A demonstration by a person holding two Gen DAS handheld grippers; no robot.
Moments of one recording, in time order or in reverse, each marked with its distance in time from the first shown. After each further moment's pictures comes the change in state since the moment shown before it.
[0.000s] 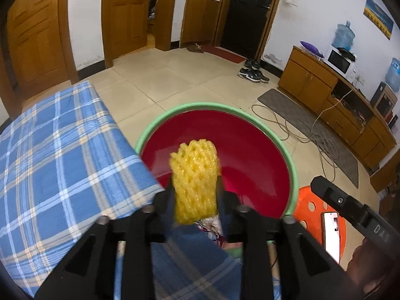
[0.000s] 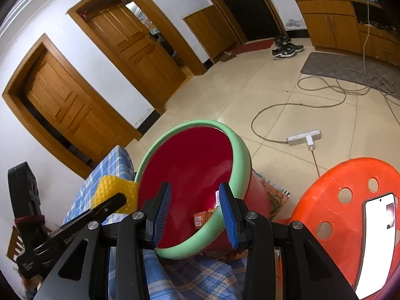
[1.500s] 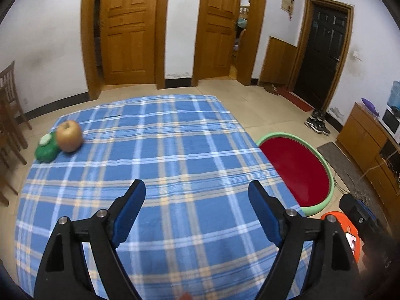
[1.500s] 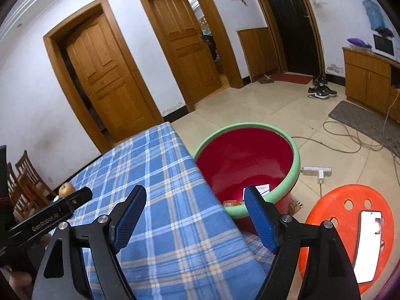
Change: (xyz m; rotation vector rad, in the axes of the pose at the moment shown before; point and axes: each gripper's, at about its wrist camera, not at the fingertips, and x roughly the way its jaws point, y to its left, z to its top) left arm -0.177 0.090 -0.096 -0.310 -0.205 0.362; right arm -0.068 0.119 -0.074 -0.345 -0.045 0.057
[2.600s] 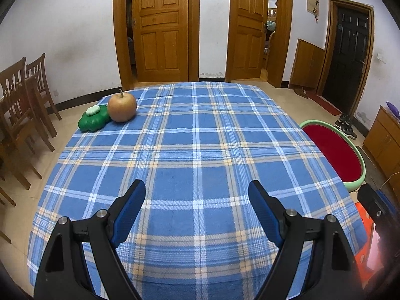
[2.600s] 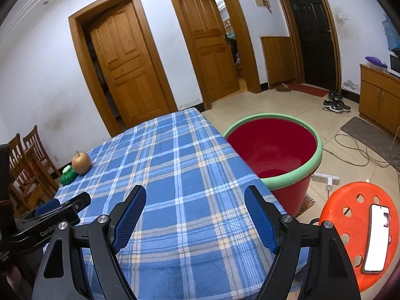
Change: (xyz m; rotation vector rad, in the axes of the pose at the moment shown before) left arm -0.019 0.052 -0.061 -0.044 -0.020 0.171; right arm -0.005 0.041 -0.052 -0.112 -0.002 0.049
